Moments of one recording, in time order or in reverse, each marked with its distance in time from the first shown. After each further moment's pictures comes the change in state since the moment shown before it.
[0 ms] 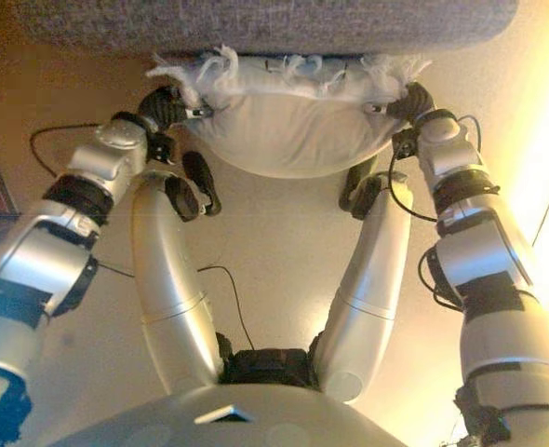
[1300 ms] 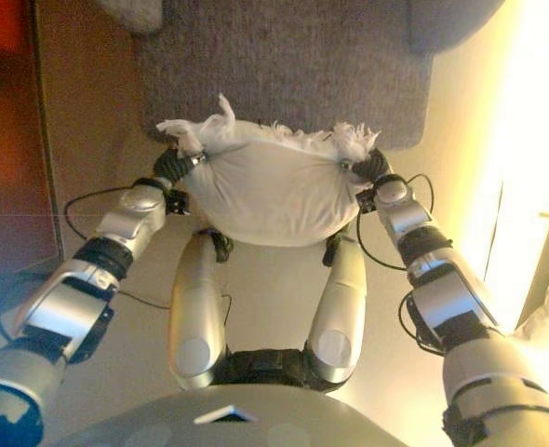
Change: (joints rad) left arm 0.342 -0.024 0.158 -0.178 0.008 -0.098 0.141; right arm 0.320 0.087 -0.040 -0.281 0.005 0.036 -0.160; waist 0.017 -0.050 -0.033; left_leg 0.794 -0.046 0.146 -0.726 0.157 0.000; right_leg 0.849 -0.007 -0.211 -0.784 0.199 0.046
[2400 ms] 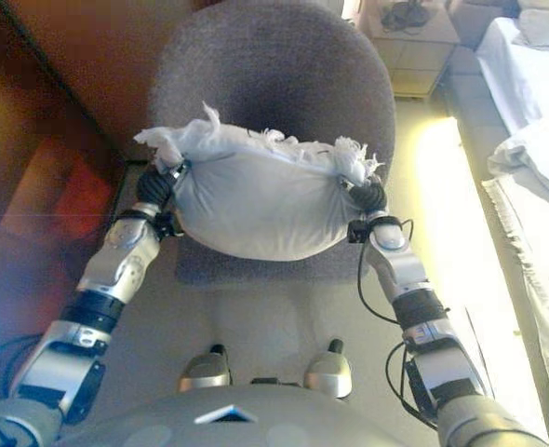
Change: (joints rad) left arm 0.395 -0.027 0.220 -0.452 -0.031 -0.006 0.059; right arm 0.429 0.112 -0.264 -0.484 0.057 0.005 -0.097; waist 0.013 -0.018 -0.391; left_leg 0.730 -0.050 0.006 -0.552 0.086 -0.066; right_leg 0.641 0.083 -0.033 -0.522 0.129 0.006
